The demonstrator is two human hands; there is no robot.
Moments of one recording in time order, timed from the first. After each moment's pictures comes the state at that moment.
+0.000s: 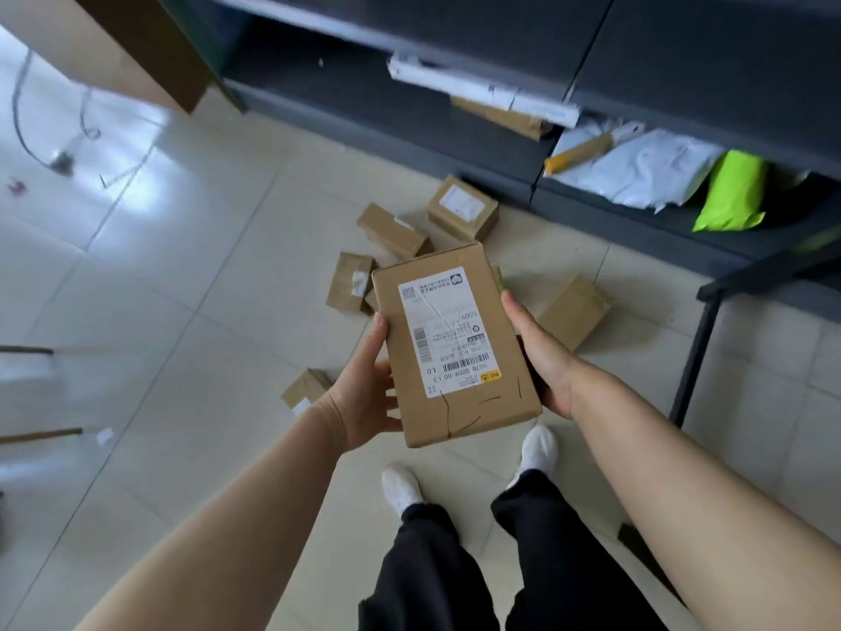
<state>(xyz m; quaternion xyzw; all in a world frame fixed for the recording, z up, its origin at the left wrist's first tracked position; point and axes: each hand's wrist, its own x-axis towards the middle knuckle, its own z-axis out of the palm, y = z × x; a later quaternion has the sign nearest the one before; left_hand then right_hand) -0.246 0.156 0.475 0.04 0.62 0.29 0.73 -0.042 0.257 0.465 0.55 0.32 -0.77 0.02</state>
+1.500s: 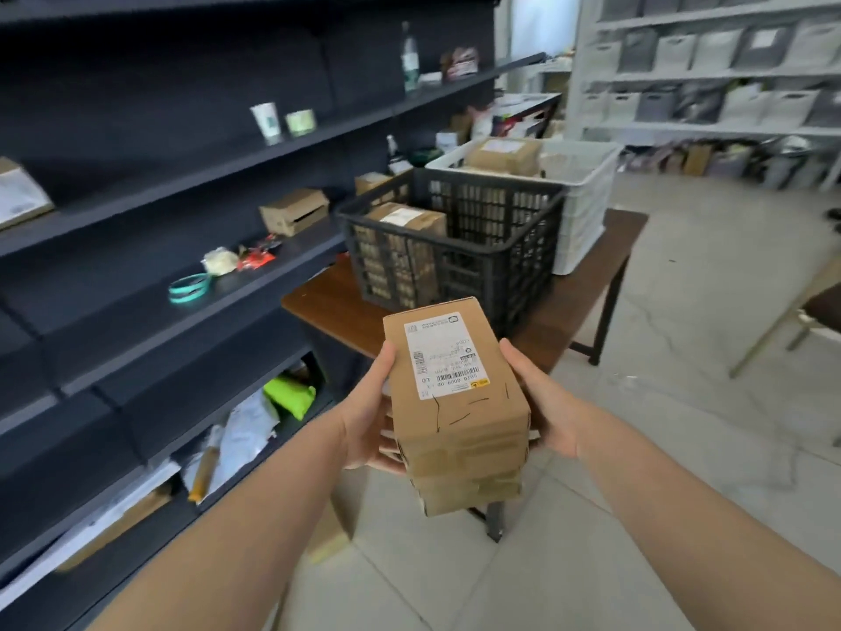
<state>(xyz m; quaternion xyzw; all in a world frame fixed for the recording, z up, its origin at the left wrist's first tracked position) 0.063 0.039 0.742 0.57 0.39 -0.13 0.71 0.183 -0.152 0.728 0.68 0.00 -0.44 -0.58</state>
